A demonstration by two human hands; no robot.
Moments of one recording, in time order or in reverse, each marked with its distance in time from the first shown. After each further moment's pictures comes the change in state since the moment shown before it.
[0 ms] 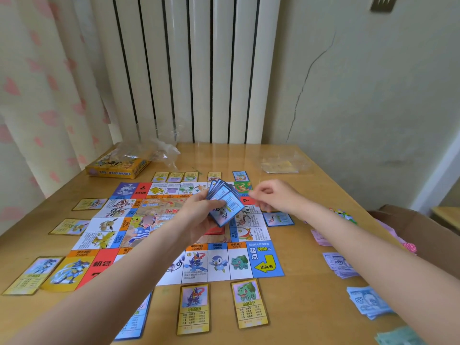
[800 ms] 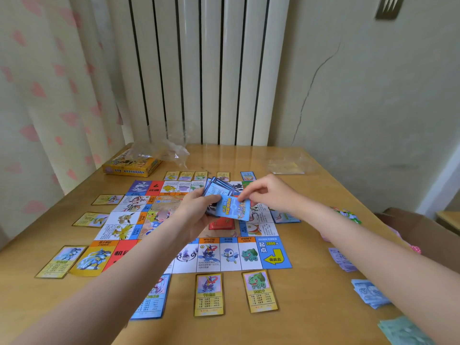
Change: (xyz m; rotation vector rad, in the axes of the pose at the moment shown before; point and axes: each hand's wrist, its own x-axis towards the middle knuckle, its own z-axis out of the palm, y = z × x) left_hand -0.022 0.009 -0.017 -0.005 0.076 0.073; right_hand -0.017 -0.038 0.016 -0.002 -0.003 -0.200
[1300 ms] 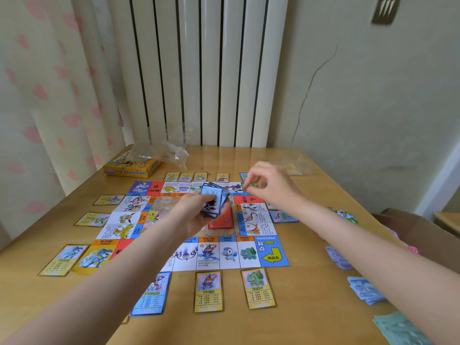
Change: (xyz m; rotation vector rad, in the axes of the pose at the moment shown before) left_hand -0.006 0.008 -0.001 -0.115 0.041 -0.125; right_hand -0.006 -0.008 -0.002 -0.251 0.270 -0.252
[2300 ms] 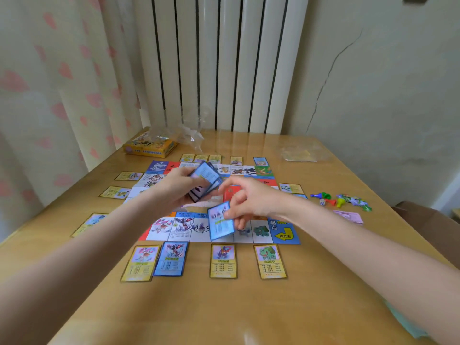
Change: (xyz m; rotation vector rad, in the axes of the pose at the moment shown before) left_hand -0.024 0.014 -0.054 0.404 -0.001 0.163; right_hand -0.027 -0.060 0.039 0.604 -0.603 0.354
